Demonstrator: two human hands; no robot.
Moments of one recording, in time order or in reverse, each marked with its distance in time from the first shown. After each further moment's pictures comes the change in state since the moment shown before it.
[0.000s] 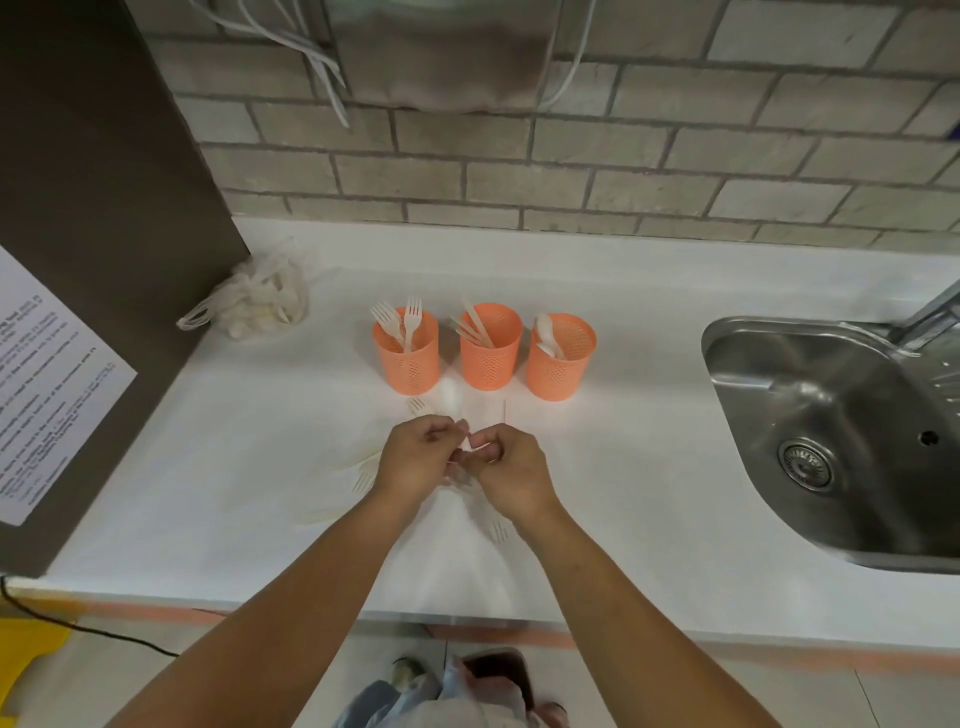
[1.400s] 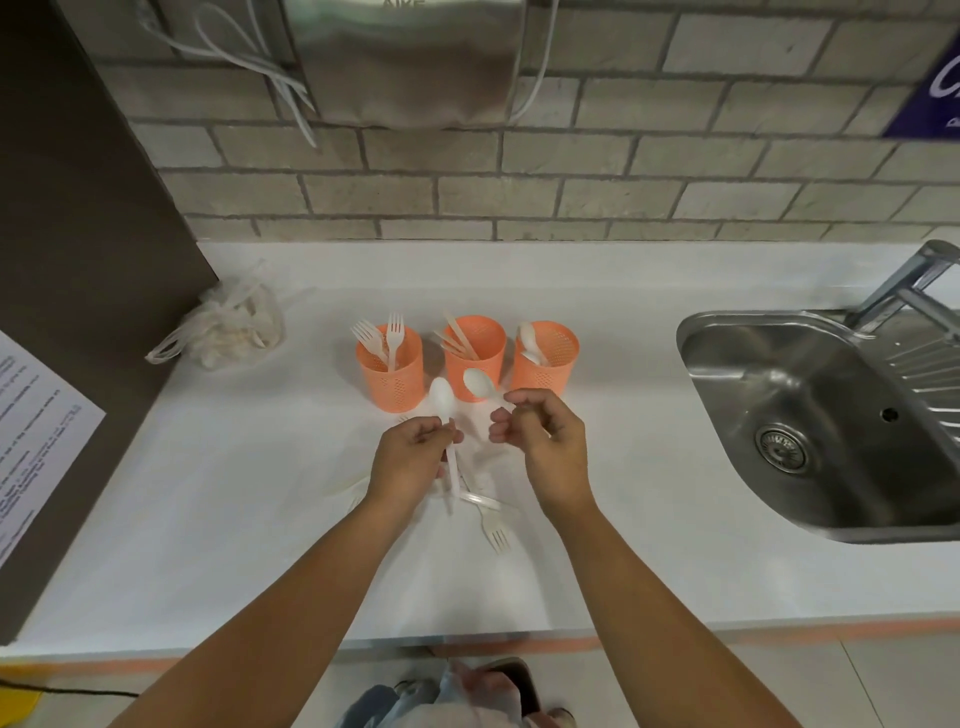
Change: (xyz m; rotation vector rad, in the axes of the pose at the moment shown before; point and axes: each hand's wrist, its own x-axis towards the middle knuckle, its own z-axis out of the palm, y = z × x) left_hand 0.023 0.003 -0.004 -0.002 -0.014 0.002; right_hand 0.004 -0.019 -0.029 0.419 0.212 -0.317
